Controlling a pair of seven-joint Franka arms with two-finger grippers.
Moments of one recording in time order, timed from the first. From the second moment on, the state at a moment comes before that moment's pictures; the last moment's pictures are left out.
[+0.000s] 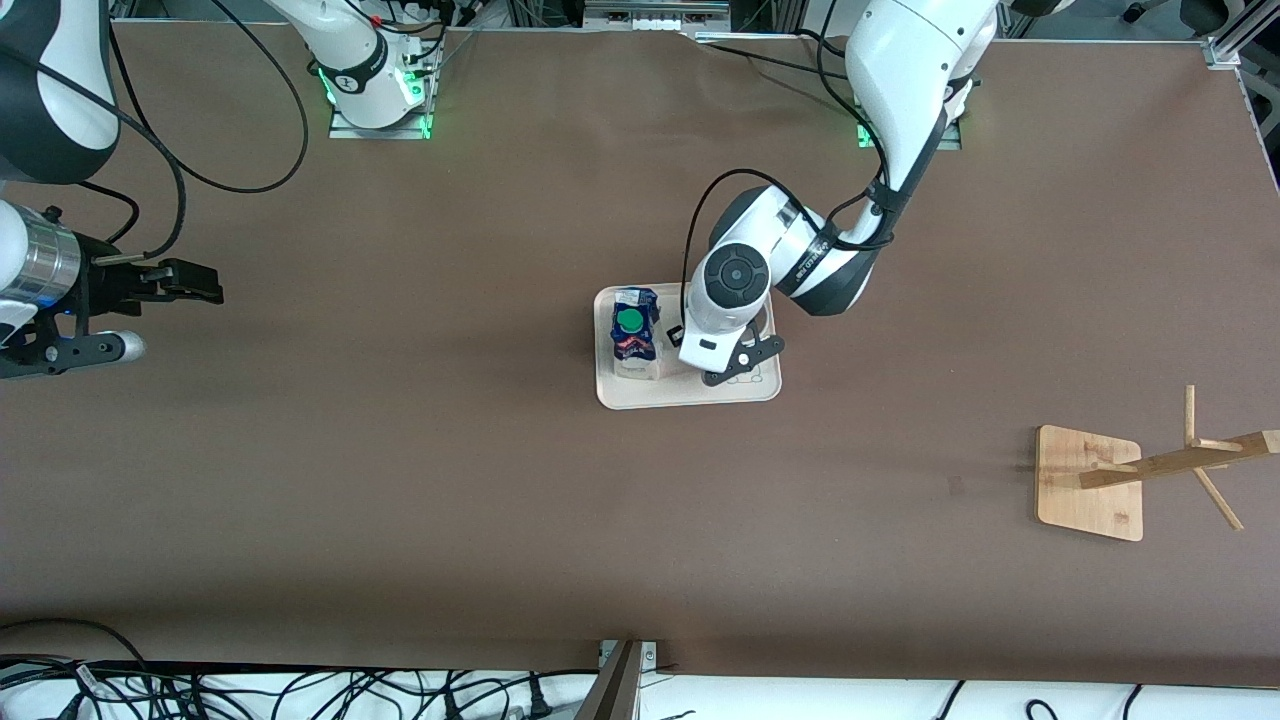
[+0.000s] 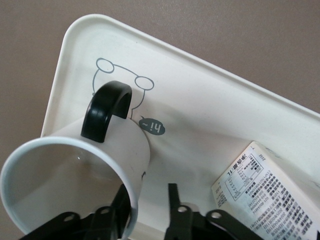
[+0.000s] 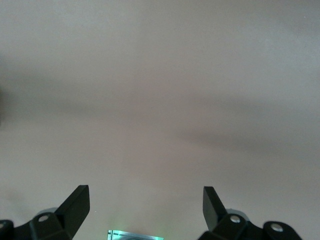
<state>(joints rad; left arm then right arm) -0.52 0.66 -0.15 -1.63 -0.07 2.12 -1.12 0.09 0.30 -0.06 -1.36 0.00 1.45 -0.15</state>
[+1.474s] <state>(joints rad) 0.00 0.41 -0.11 -1.35 -0.02 1.68 -0.38 0.35 0.36 -0.06 -1.37 0.12 1.52 0.17</state>
